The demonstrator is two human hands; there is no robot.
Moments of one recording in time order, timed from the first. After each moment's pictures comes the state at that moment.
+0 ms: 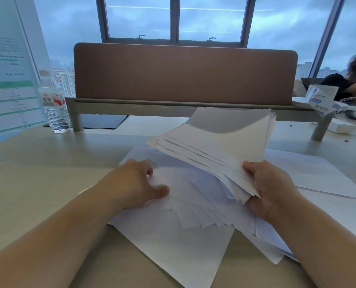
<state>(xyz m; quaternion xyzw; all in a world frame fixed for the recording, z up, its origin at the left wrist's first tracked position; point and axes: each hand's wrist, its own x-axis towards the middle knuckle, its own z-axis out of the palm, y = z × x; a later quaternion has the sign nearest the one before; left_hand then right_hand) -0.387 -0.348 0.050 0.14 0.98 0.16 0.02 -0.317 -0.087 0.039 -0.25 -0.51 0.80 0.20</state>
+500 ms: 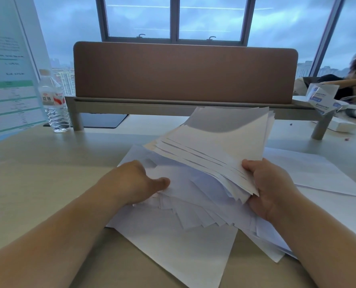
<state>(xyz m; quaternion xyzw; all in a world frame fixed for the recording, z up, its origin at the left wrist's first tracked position) -0.386 -0.340 0.051 0.06 0.98 0.17 0.04 -0.314 -0.091 0.041 -0.25 -0.52 0.79 0.20</state>
